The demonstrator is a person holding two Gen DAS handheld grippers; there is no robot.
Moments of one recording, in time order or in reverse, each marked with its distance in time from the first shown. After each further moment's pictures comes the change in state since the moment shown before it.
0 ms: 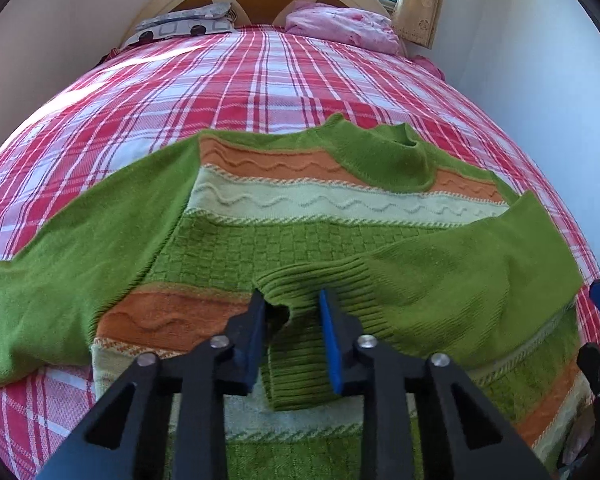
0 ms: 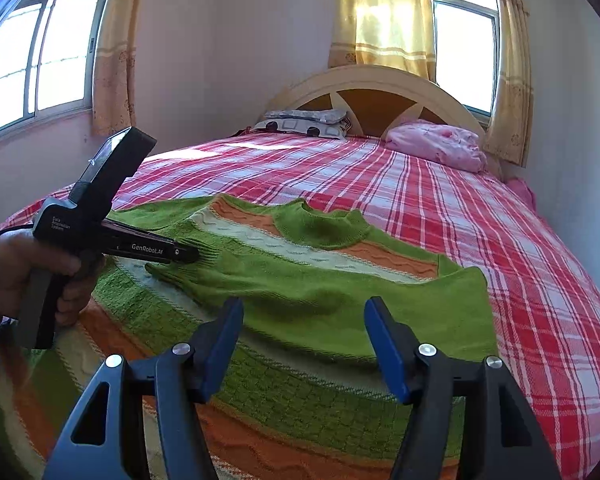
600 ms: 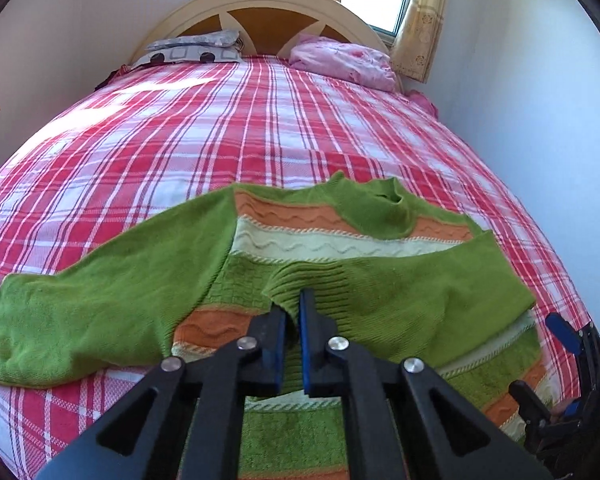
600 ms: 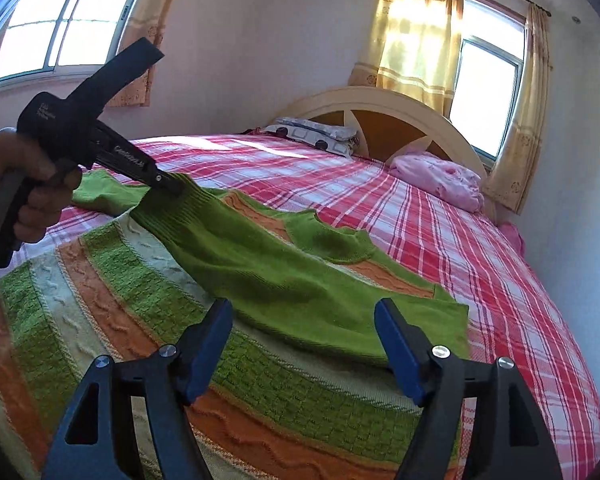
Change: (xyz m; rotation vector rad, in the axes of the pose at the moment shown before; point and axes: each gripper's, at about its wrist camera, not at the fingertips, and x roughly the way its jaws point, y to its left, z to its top) left arm -0.053 0.026 0.013 -0.036 -0.085 -0.020; right arm 0.003 0.022 -0.002 -0.108 0.029 -0.068
